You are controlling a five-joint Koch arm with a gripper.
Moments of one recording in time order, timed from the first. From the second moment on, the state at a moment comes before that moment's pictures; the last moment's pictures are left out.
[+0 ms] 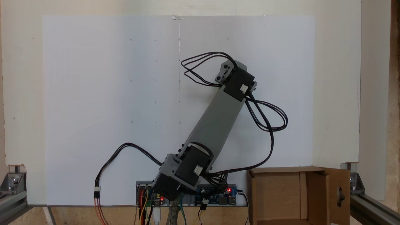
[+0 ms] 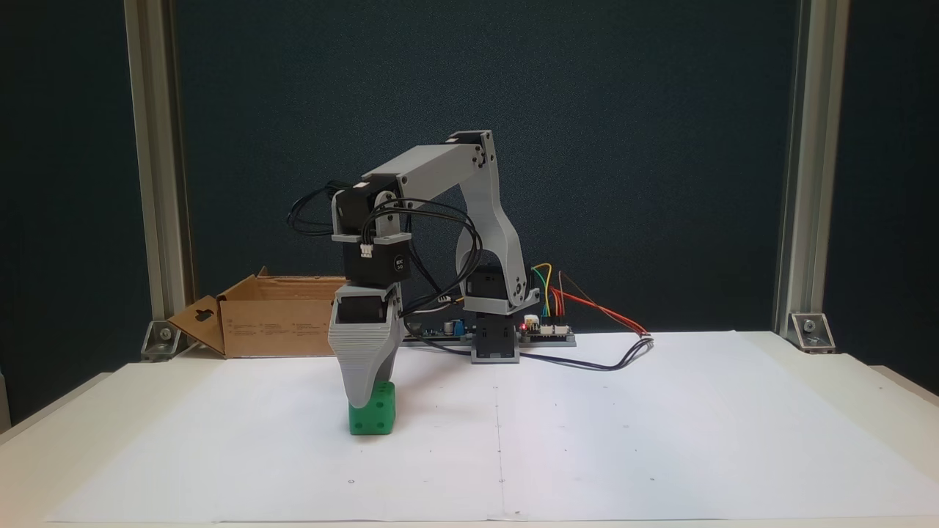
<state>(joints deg) 31.5 71.3 86.7 49.0 -28.3</state>
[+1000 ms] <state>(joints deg) 32.1 66.7 88.6 41.4 -28.7</state>
